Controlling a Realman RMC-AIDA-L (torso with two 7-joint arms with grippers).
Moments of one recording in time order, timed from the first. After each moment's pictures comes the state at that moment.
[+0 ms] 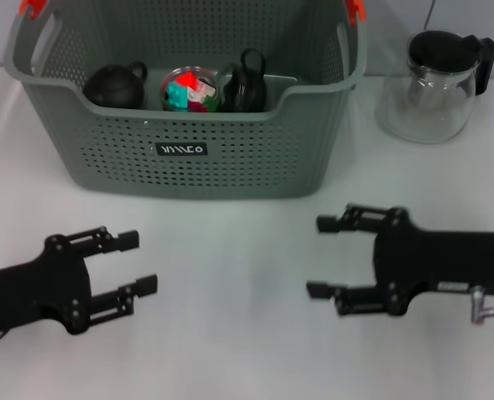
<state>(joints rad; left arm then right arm) -0.35 -2.10 0.34 0.64 2.15 1.83 -1.00 0.37 2.10 -1.12 -0.84 -1.73 -1.56 1.17</state>
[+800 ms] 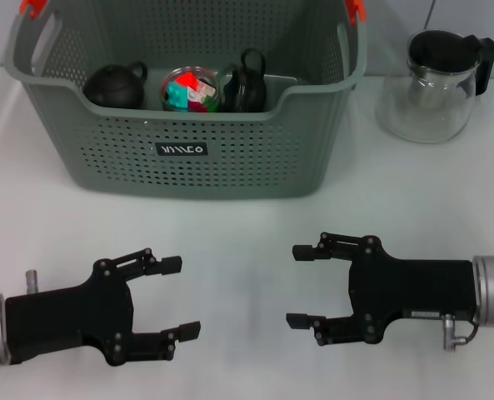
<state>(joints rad) -0.38 -2.13 0.40 0.59 2.22 1.81 -0.87 0.47 2.10 -1.10 -0.56 -1.73 -1.54 0.90</state>
